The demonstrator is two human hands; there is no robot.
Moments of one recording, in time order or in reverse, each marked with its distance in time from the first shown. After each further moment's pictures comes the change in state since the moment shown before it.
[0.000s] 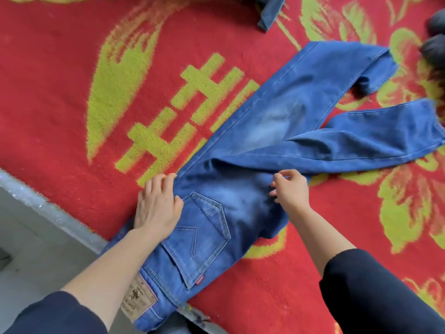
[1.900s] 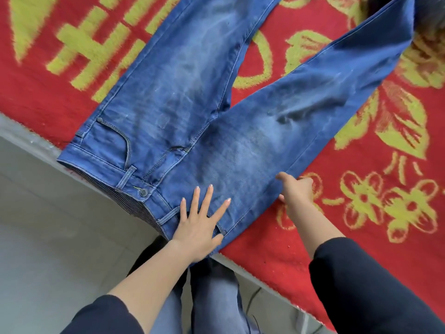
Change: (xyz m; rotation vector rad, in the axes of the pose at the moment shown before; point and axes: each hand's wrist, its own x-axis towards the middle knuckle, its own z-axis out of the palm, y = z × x) left_hand -0.251 0.149 0.168 0.210 -0.486 0.340; right_hand -0.070 0.242 -0.135 0.206 0.134 0.377
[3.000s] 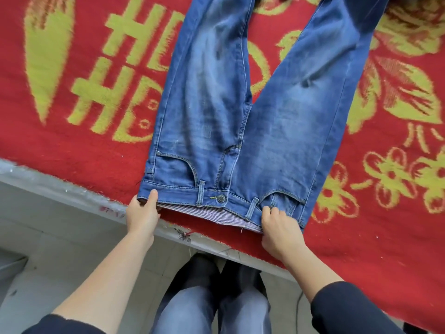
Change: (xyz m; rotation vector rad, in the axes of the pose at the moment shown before) left_hand 0.000 -0.163 -0.072 -1.245 0.502 -0.853; right_hand -0.091 0.078 0.054 -1.377 -0.196 -0.837
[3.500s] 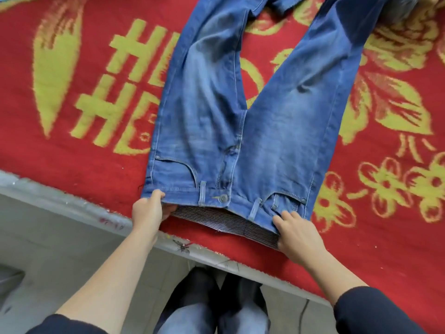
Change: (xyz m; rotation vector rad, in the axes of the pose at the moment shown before) left_hand -0.006 0.035 0.018 -0.231 -0.101 -0.068; right_hand -0.004 0.042 -0.008 0.004 0.077 -0.037
